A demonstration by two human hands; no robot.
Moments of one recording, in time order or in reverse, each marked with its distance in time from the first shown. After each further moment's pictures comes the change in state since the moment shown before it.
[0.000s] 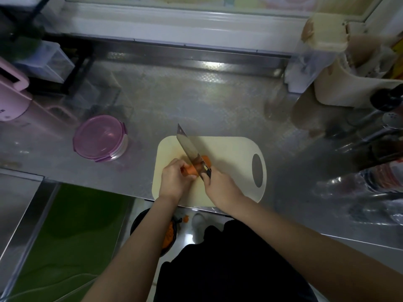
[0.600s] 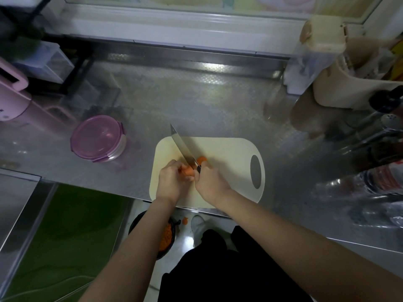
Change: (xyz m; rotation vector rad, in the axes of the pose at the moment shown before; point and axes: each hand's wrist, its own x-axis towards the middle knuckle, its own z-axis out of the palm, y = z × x) left_hand -0.004 0.000 -0.001 0.029 0.033 0.042; right_hand 0.020 -0.010 0.009 0.044 -0.030 -0.027
